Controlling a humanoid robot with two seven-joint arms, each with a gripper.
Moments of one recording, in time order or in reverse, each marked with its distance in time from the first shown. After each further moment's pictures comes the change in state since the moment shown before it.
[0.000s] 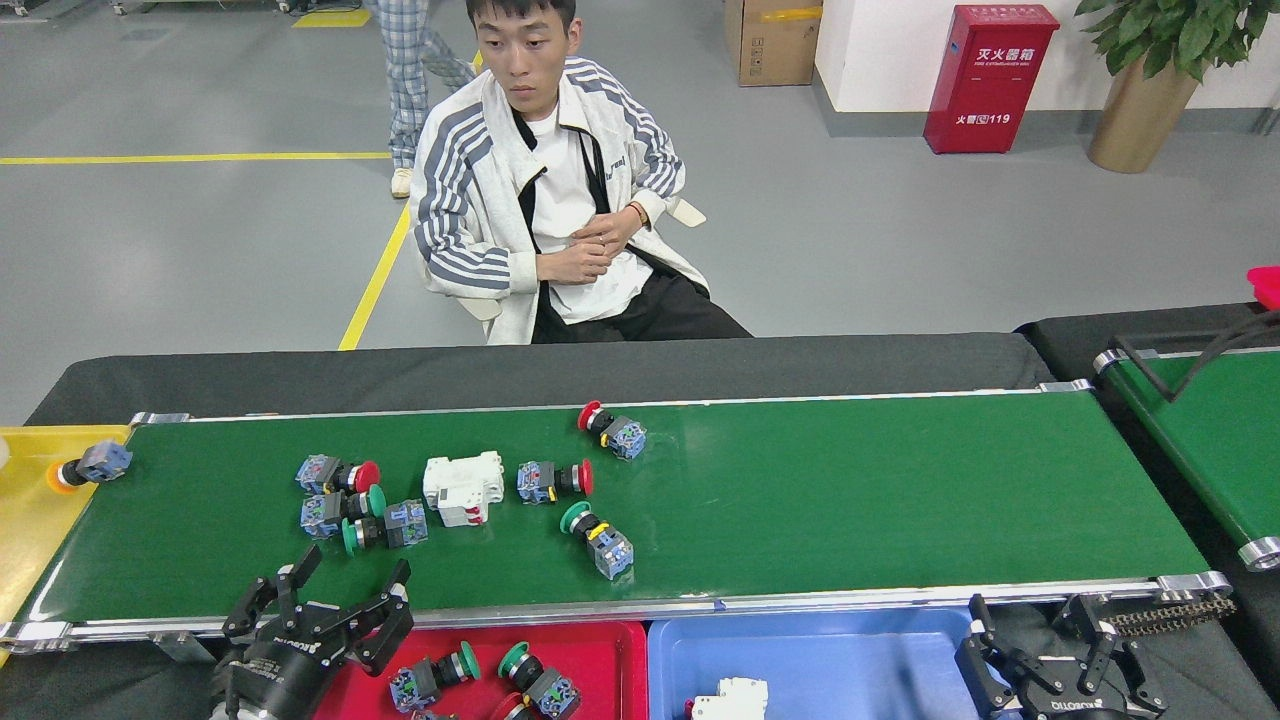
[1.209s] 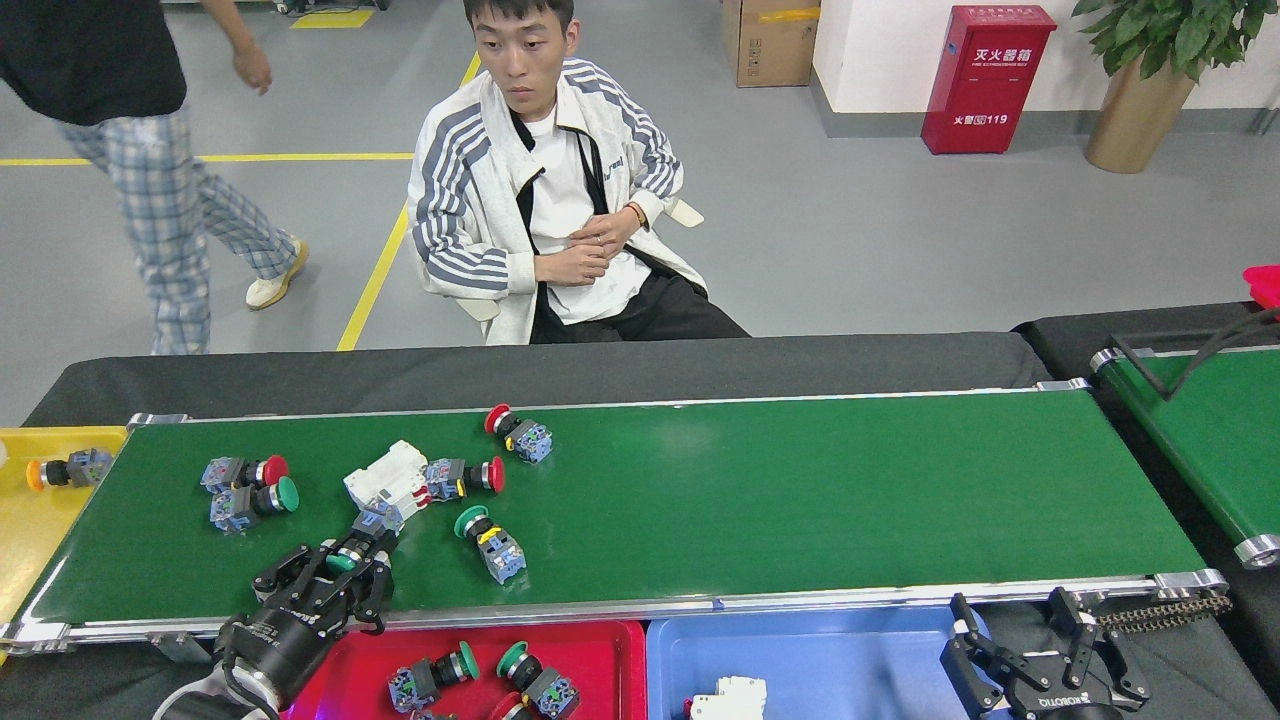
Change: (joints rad) left arm 0.019 0.022 -0.047 -0.016 0.089 -0.149 0.014; right arm -0.003 0.000 0.003 -0.011 0.004 -0.056 0.010
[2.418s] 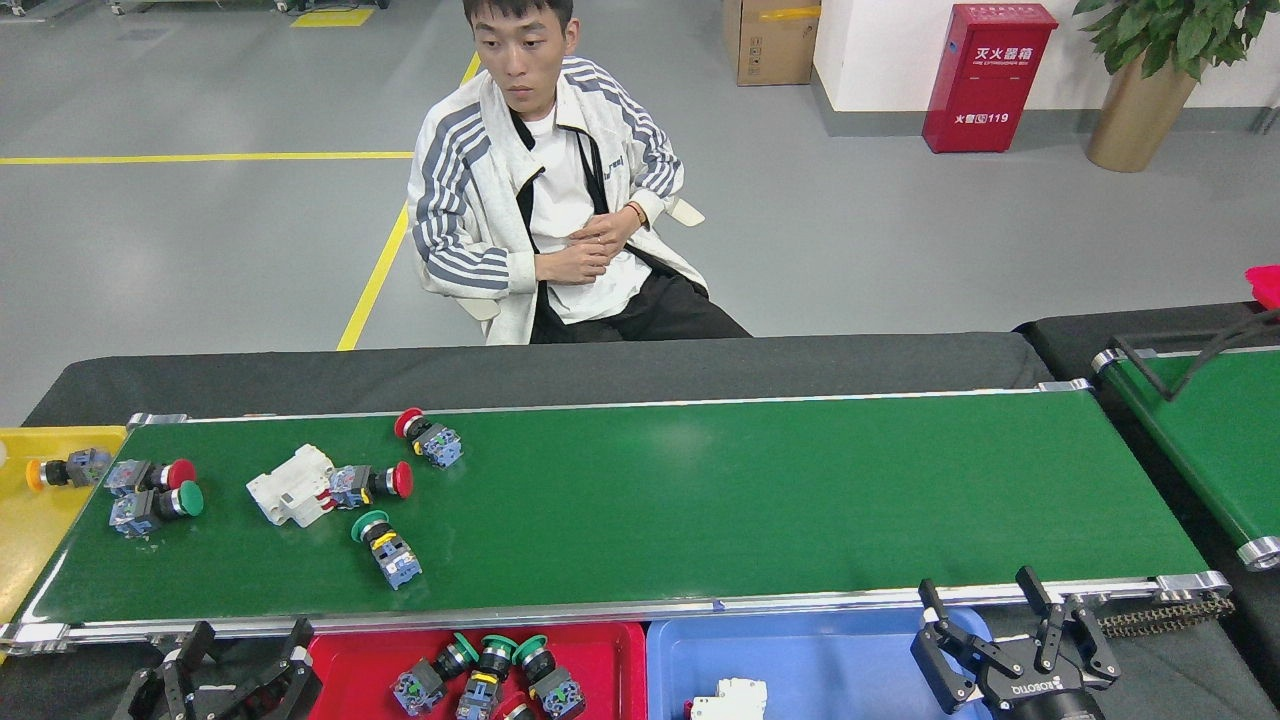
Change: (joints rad) left arm 0.144 -0.079 0.221 -0.151 -0.004 0.192 -0.005; right arm -0.008 0.006 0.048 -0.054 0.003 -0.021 0.002
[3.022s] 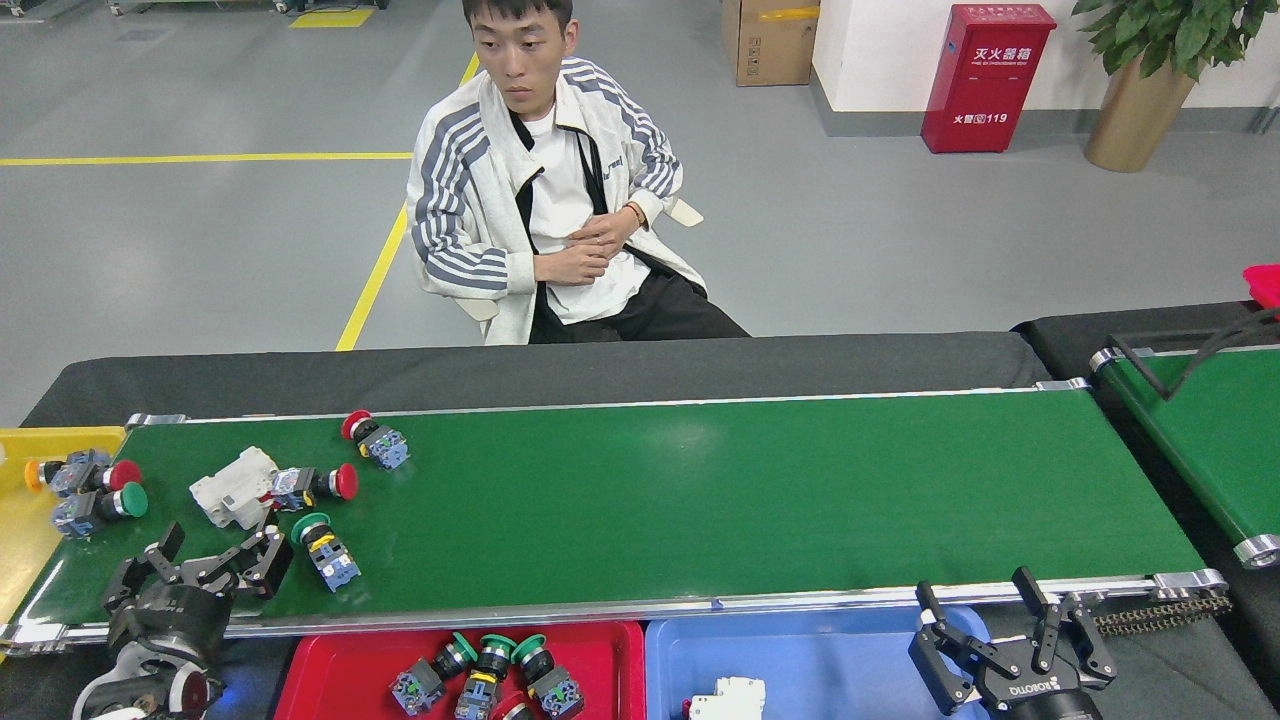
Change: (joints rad) left arm -0.357 0.133 -0.092 0.476 -0.083 0.202 0.001; right arm -0.003 -0.001 0.000 0.003 0.000 -0.006 0.001
